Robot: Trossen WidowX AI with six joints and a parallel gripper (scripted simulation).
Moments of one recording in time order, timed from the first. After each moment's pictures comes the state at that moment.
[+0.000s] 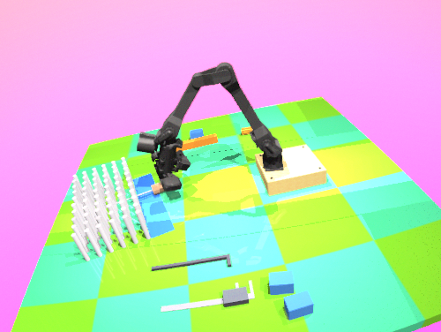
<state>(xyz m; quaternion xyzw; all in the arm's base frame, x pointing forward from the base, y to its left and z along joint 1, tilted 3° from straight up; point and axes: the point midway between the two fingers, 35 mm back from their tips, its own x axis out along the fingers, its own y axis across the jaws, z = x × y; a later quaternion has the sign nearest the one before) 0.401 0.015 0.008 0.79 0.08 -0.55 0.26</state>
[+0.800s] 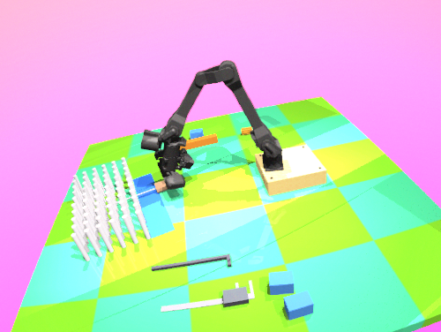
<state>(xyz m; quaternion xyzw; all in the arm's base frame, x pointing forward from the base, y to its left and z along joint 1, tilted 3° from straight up) 0.390 0.004 0.007 0.79 0.08 -0.55 0.26</state>
